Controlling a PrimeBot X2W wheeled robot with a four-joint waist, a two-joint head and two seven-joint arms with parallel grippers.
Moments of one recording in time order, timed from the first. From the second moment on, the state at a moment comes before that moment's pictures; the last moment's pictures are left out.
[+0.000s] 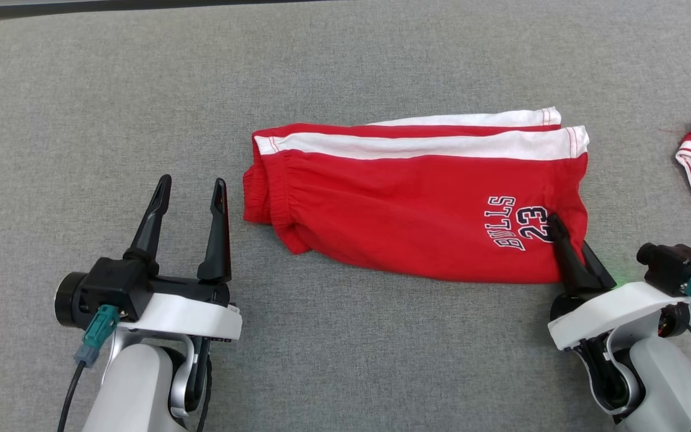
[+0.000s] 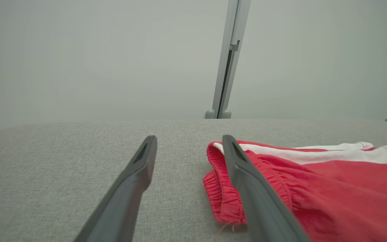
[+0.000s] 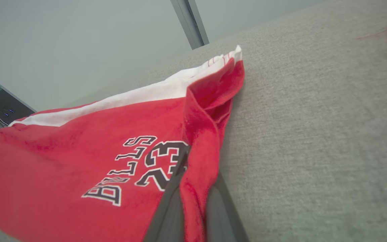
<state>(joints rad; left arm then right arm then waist) -0.26 0.05 -0.14 0.16 -0.21 0.00 -0.26 -0.35 -0.25 0.33 0.46 0.67 0.13 -0.17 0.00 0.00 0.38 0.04</state>
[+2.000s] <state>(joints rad) -0.26 0.06 -0.20 0.18 -0.22 0.03 -0.26 -0.53 -0.21 0.45 0.34 0.54 0.13 -0.25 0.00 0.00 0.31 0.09</state>
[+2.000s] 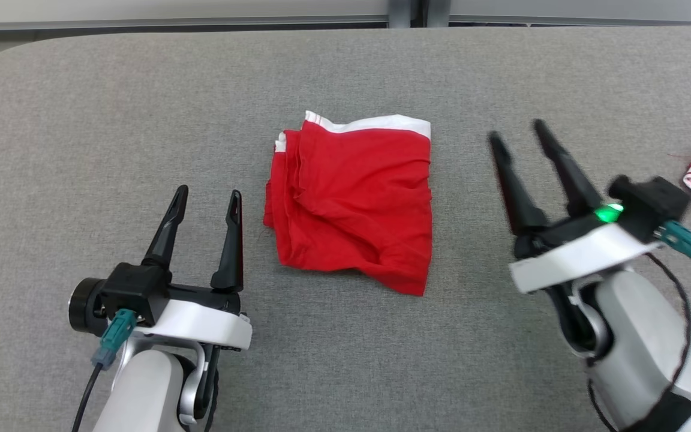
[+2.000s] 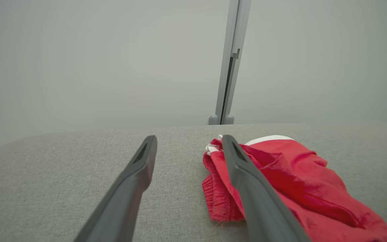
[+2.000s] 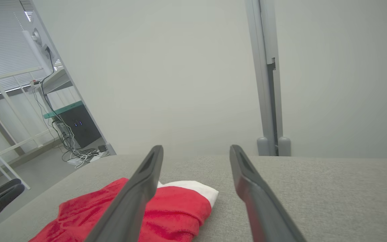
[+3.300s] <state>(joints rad) 0.04 0.16 -0.19 0.13 -0.20 0.07 -0.20 0.07 -0.15 0.07 0.04 0.30 0.13 -0.08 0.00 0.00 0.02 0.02</state>
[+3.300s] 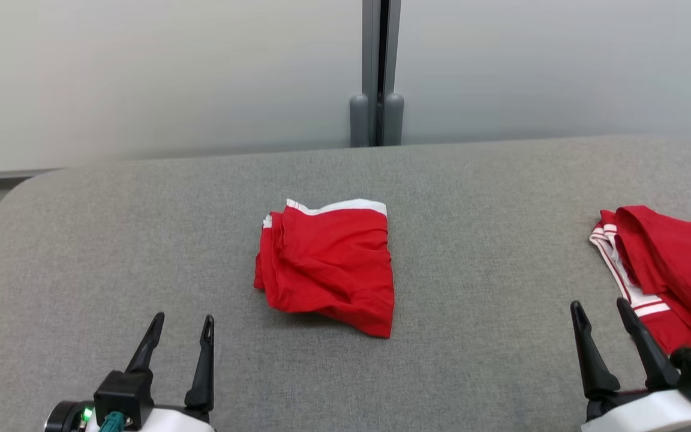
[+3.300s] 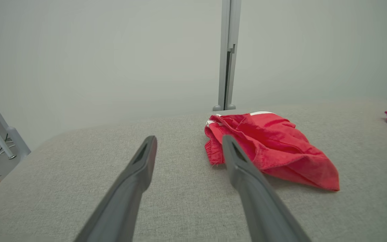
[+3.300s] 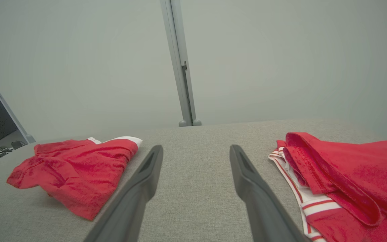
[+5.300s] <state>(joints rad) -0.21 0.07 -0.27 0.16 -0.25 0.09 -0.26 -0.32 -0.12 0.23 0.57 0.35 0.13 -0.09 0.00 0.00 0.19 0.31</state>
